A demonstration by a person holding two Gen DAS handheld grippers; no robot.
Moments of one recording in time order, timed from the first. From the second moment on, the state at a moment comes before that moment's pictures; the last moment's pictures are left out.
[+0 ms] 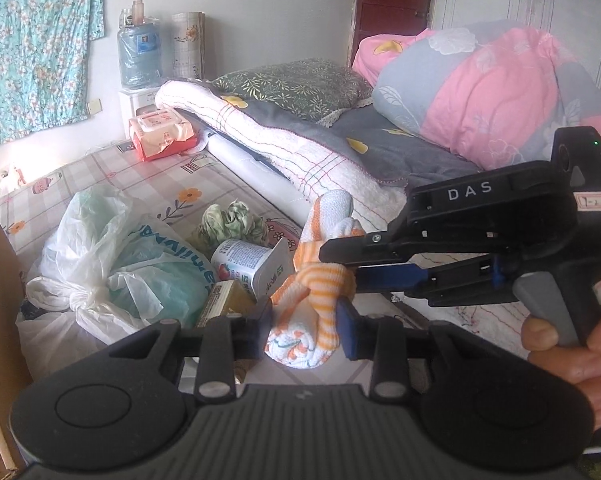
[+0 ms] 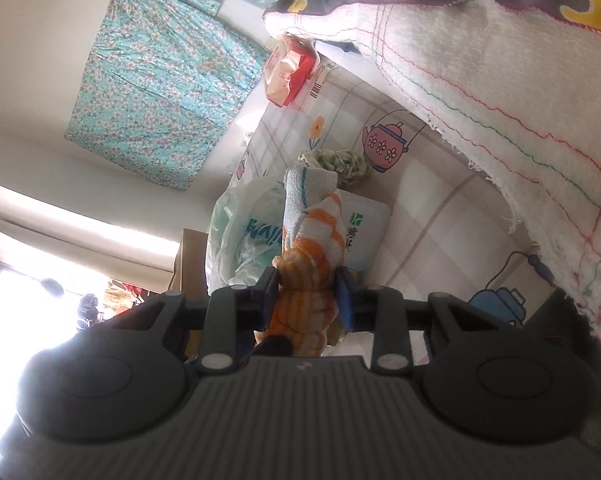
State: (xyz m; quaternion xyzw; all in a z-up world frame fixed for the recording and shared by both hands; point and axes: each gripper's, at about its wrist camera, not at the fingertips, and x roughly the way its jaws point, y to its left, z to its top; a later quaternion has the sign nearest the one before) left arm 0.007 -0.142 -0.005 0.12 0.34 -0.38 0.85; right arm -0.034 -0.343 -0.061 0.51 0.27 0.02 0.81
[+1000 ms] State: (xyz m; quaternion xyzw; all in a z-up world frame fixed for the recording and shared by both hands) left arm 0.022 0.165 0.042 -0.10 0.33 -0.05 0.94; right arm 0.176 0.004 0.033 0.22 0.46 0.35 0.79
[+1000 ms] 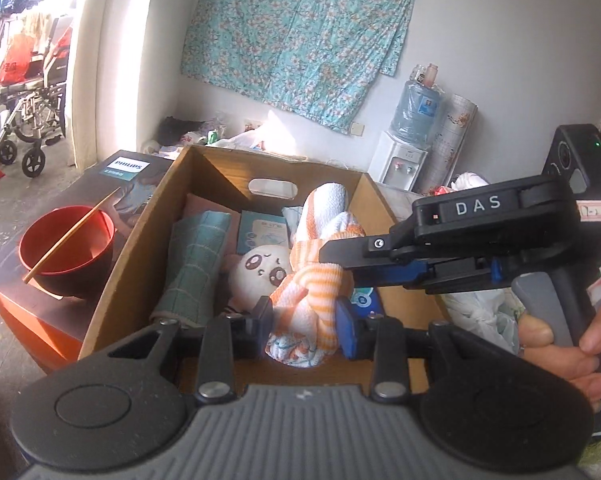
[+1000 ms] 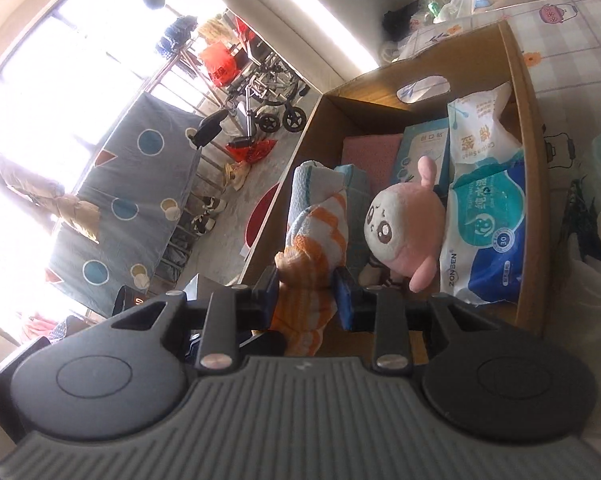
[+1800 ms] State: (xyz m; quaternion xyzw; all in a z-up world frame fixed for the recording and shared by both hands) left arm 0.049 0.192 0.012 -0.07 0.39 -0.01 0.92; right arm 0.237 0.076 -0.054 0.19 0.60 0.33 0.70
